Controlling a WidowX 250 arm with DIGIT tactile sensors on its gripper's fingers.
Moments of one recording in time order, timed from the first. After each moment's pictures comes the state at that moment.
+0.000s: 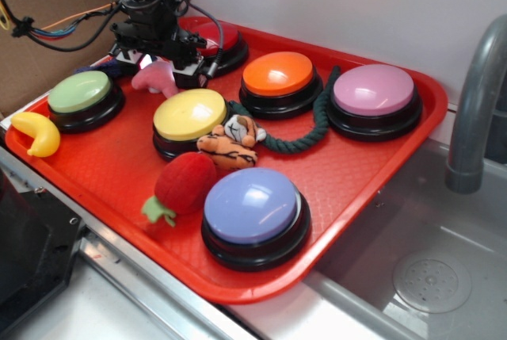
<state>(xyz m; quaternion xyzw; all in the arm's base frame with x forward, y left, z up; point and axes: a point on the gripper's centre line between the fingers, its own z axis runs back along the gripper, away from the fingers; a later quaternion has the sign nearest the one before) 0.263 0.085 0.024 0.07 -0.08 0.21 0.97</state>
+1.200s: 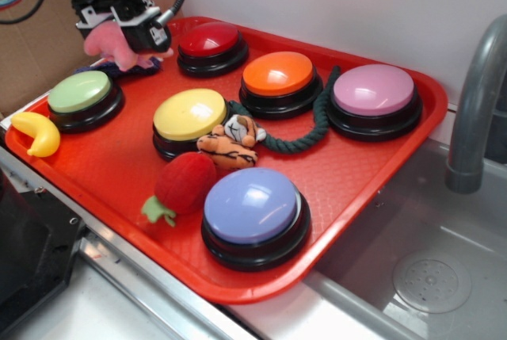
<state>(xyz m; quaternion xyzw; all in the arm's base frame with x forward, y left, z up) 0.209 0.031 0.112 -0.09 -0.04 0.10 0.99</state>
